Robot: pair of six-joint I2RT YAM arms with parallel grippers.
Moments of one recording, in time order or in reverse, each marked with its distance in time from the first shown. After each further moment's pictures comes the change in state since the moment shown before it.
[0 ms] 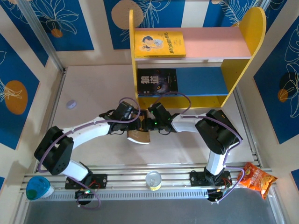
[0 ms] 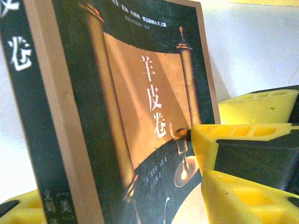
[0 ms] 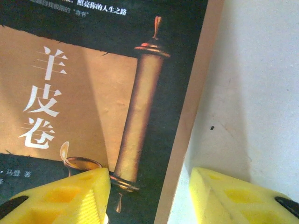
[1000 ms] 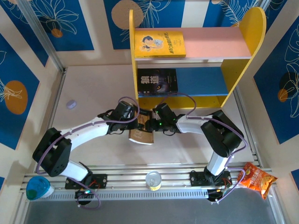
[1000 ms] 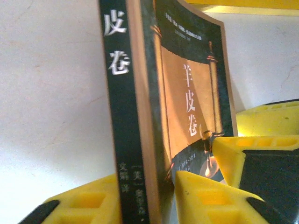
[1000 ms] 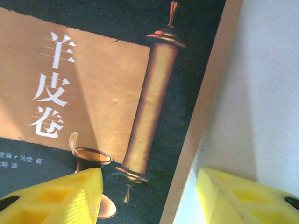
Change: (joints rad) left arm 0.007 -0.024 -0.005 0.005 -0.008 0.014; right arm -0.049 -0.076 -0.069 -0.028 -0.042 0.000
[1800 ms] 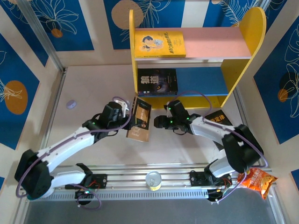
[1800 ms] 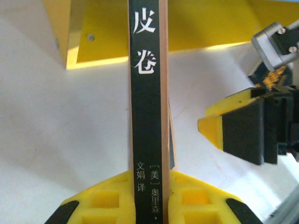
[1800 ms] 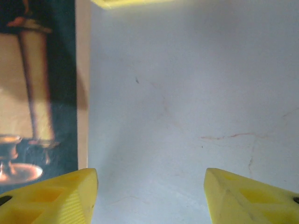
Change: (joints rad) left arm 0.004 -0.333 -0.080 0.069 0.104 0.127; right arm -0.111 -0.301 -0.073 -0.157 -0.034 -0.004
